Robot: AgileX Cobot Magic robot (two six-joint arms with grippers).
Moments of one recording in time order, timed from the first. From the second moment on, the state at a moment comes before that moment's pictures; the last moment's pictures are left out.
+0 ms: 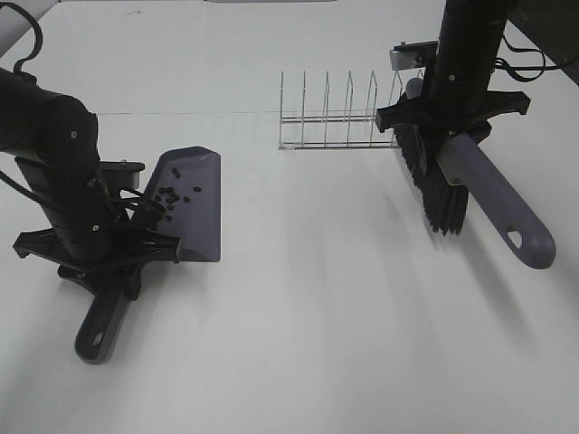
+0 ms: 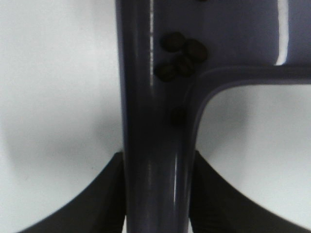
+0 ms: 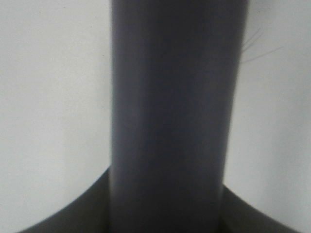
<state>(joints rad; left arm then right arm) -0.40 2.04 -1.09 -0.01 0.70 -0.35 0.25 2.21 -1.79 -0.08 1.23 0.17</state>
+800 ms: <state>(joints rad) -0.40 2.04 -1.09 -0.01 0.70 -0.35 0.26 2.32 -1.90 -0.20 1.20 0.22</state>
